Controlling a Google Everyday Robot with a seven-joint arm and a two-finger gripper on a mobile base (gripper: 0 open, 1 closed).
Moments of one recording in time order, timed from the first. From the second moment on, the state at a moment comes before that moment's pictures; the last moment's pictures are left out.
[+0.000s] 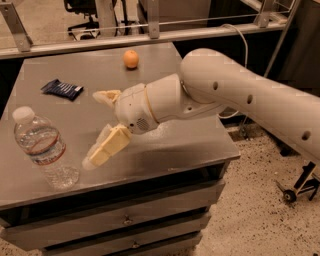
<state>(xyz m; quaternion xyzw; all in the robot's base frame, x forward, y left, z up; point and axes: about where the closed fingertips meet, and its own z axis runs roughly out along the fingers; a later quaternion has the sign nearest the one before) 0.467 0.133 0.898 -0.62 0.56 0.38 0.41</state>
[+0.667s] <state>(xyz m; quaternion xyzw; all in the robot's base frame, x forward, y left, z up) 0.442 0.178 0.907 -0.58 0.49 0.50 0.42</state>
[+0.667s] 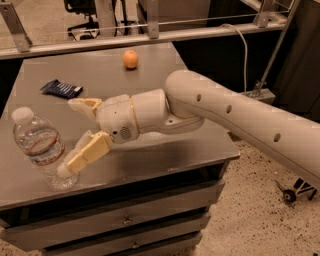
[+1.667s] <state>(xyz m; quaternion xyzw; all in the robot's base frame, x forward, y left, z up) 0.413 0.219 0.906 -0.59 0.46 0.51 0.42</state>
